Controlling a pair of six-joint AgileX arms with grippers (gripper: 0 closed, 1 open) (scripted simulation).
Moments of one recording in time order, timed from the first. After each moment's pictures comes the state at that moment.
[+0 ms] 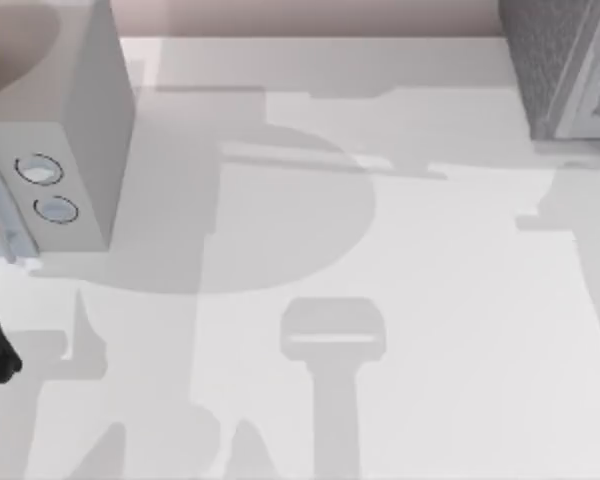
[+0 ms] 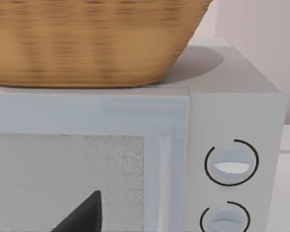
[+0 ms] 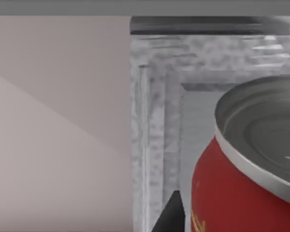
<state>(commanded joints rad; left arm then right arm) 0.00 0.00 0.00 0.00 0.00 0.00 0.11 0.79 1.03 -0.25 0.12 0.01</state>
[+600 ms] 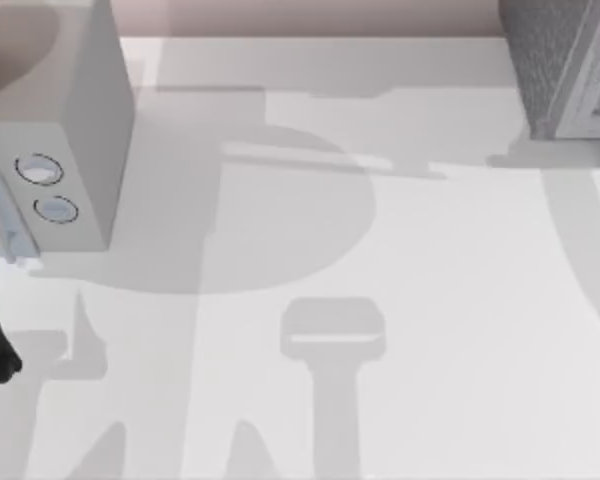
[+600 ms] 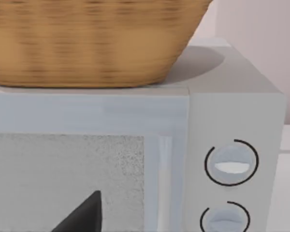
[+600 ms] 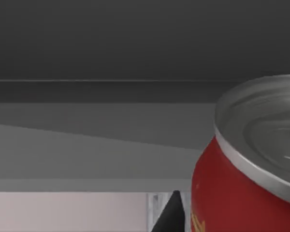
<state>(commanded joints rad) 0.00 0.00 0.00 0.00 0.00 0.00 0.15 1.11 1.46 -0.35 0.16 0.01</state>
